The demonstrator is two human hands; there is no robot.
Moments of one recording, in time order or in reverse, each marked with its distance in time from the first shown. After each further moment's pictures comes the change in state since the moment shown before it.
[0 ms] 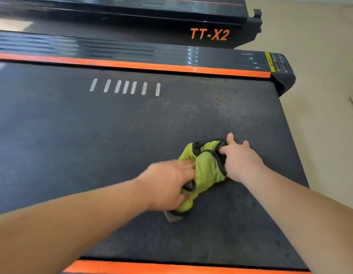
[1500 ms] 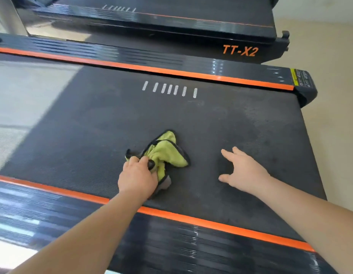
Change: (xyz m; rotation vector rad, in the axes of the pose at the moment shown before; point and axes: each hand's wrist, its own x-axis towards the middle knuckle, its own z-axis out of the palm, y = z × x) left_hand -0.156 -0.012 0.007 -0.065 0.254 -1.090; right_hand -0.095 -0.045 0.028 0.122 0.132 -0.229
